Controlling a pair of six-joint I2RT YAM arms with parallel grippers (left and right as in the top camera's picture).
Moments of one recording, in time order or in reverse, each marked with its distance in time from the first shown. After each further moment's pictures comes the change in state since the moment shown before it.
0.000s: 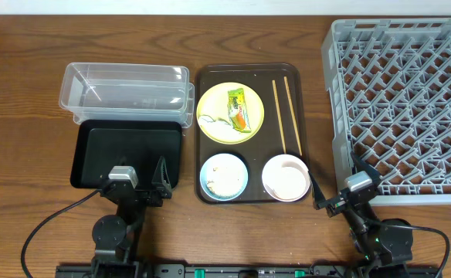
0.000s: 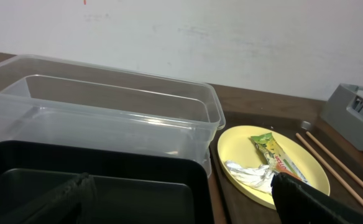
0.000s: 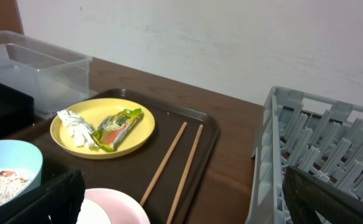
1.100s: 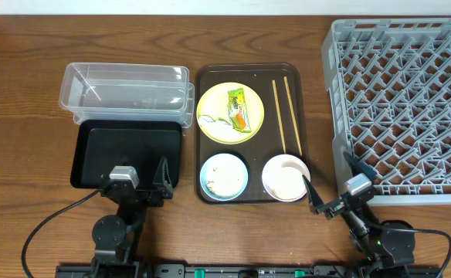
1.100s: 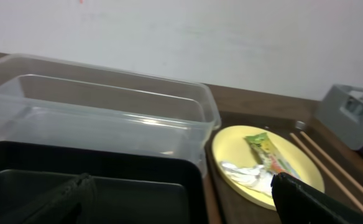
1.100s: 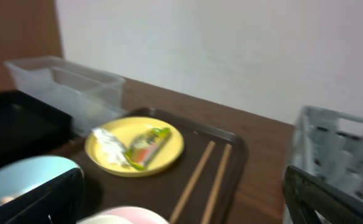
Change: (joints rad) left arm 0.000 0.000 0.000 0.011 0.040 -0.019; right arm 0.000 0.000 0.000 0.070 -0.124 0.080
